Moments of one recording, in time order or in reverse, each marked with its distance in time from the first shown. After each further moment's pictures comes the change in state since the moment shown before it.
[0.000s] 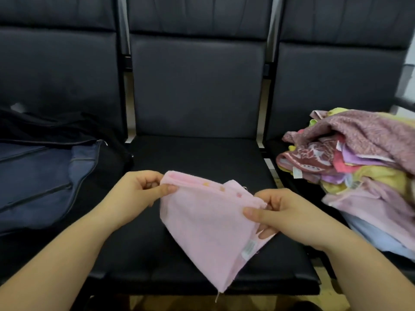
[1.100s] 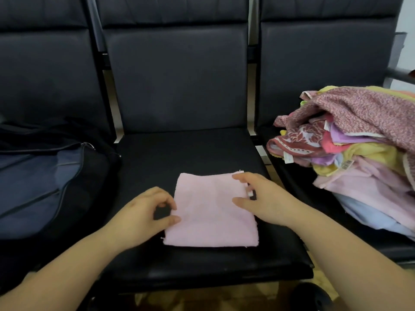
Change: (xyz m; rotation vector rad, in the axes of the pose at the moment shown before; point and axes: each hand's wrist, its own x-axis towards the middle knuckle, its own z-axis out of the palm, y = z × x) left_hand 0.005 -0.038 0.042 0.439 -0.193 0.168; right_hand 0.040 0.046 -0.009 -0.475 0.172 0.011
